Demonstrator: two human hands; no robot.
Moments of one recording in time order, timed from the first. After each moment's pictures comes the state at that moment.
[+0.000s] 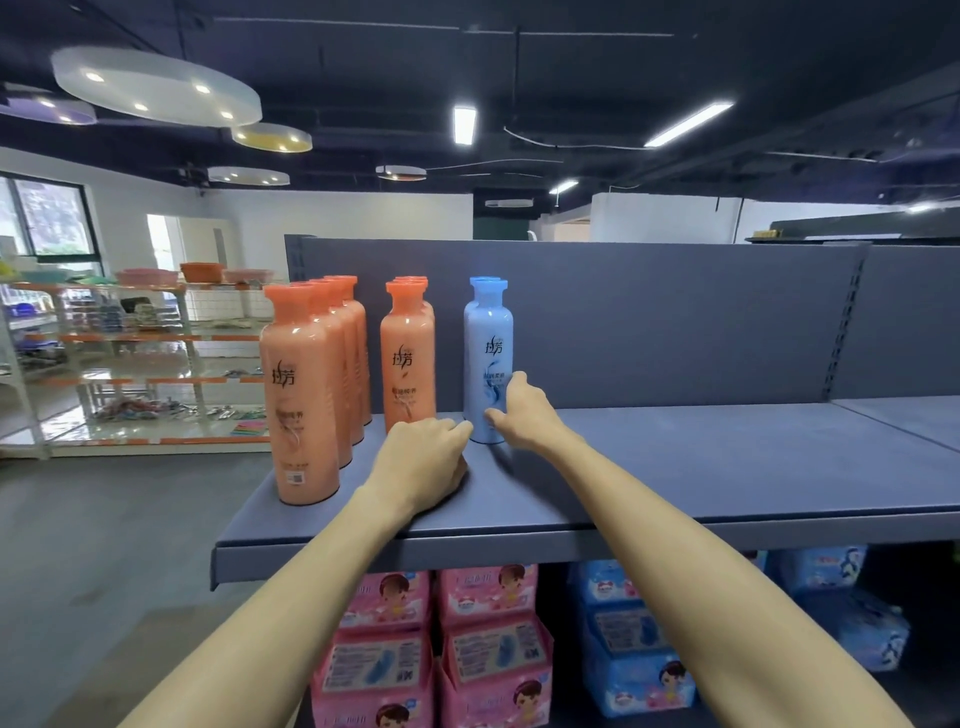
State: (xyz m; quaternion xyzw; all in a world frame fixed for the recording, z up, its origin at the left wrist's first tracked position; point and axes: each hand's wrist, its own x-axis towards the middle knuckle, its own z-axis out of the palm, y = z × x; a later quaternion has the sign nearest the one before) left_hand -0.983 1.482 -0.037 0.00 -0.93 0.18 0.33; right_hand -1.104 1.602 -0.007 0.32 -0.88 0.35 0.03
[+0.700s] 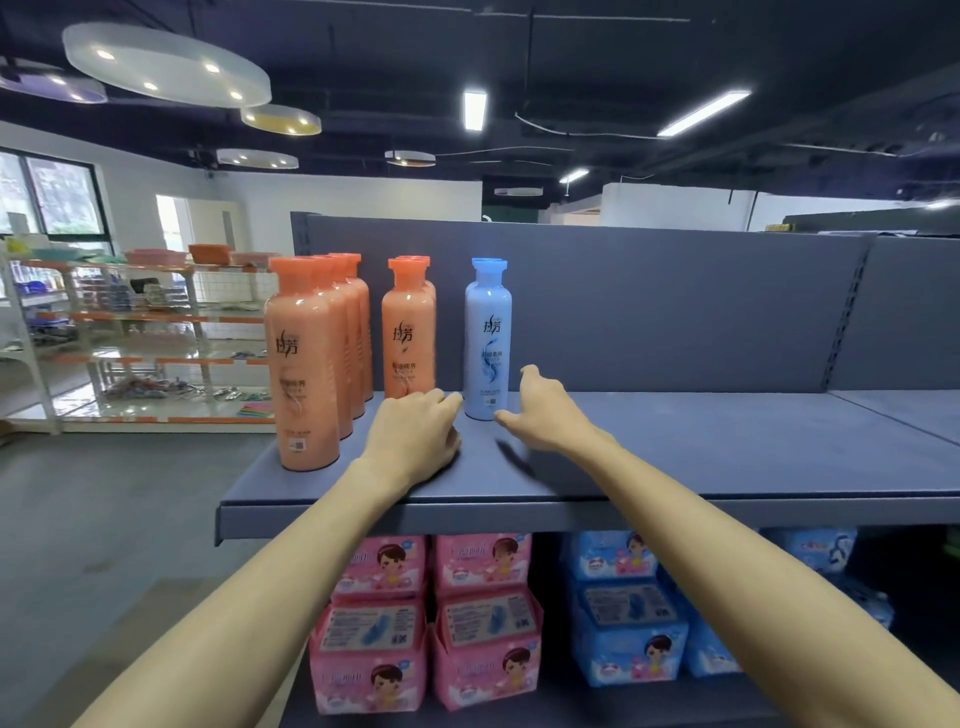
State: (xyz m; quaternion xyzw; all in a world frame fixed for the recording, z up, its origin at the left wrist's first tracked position) left_hand -0.967 1.500 -0.033 0.08 -0.92 0.15 0.34; right_hand -1.076 1.644 -0.009 0.34 -0.89 0.28 0.05
